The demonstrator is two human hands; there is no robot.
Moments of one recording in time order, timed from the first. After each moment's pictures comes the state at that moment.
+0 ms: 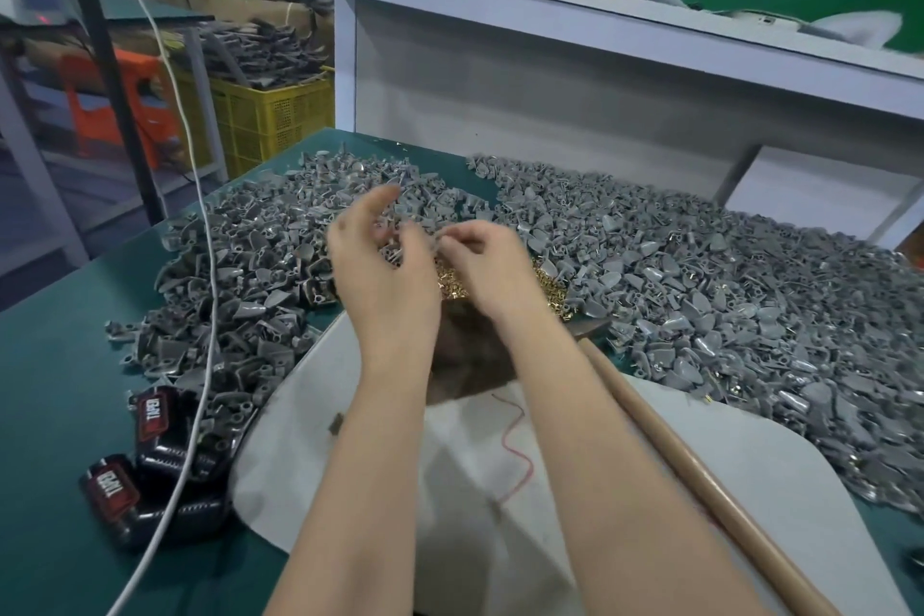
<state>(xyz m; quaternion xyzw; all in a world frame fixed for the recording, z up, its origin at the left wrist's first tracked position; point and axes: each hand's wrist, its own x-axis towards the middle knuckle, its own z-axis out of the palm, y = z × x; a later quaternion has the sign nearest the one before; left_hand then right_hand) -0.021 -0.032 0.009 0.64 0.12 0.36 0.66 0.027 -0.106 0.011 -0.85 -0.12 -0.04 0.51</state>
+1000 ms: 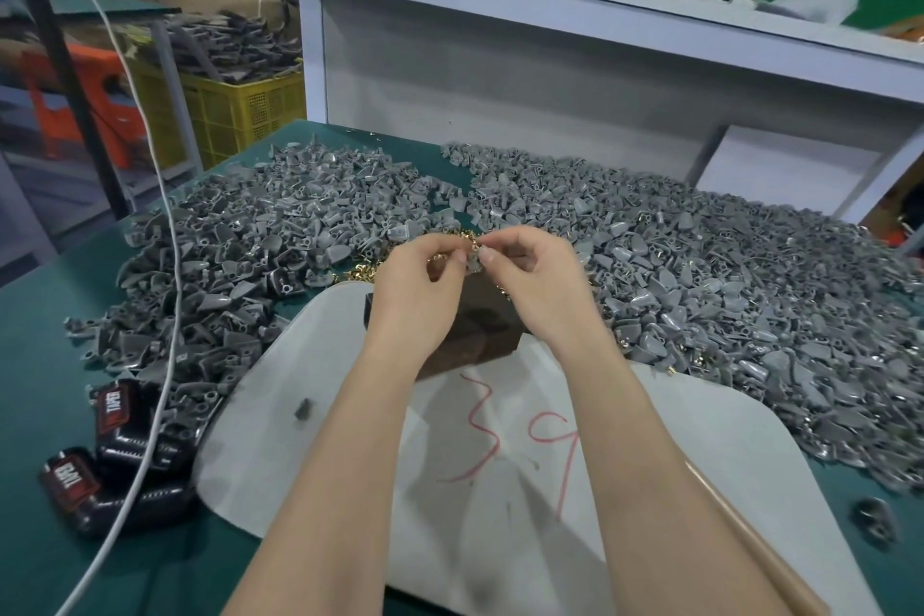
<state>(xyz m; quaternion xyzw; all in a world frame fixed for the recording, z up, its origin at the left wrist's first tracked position) -0.016 -0.057 -0.010 0.78 -0.01 0.17 0.60 0.003 -0.179 0.004 -0.83 -0.12 -0.12 0.52</state>
